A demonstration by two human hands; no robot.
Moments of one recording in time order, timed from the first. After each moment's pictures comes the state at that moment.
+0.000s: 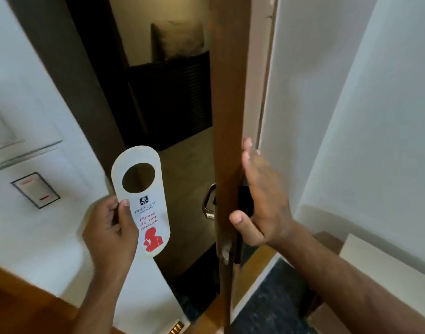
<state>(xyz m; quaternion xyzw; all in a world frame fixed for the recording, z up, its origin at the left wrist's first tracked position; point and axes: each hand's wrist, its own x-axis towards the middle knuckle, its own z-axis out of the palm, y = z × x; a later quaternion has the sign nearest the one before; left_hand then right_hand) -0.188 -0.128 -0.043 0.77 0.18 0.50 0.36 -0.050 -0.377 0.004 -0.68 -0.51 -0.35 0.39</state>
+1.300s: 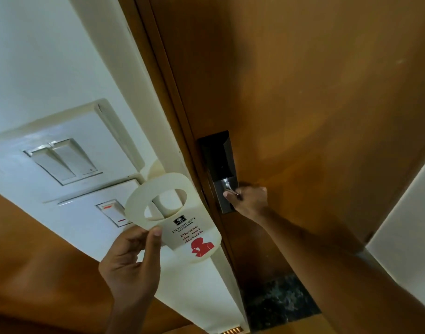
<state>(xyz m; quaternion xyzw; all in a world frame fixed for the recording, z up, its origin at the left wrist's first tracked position) -0.213 -0.110 -0.019 0.69 0.34 0.59 0.25 0.084 -0.070 -0.140 -0.80 -0.52 0.05 0.30</state>
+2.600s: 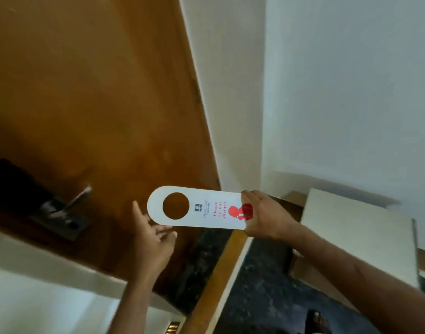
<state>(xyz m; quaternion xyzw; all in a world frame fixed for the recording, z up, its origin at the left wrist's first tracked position) -0.066 -0.268 -0.108 0.81 0.23 0.10 0.53 0.044 -0.535 -0.140 -0.93 -0.18 0.13 0.29</state>
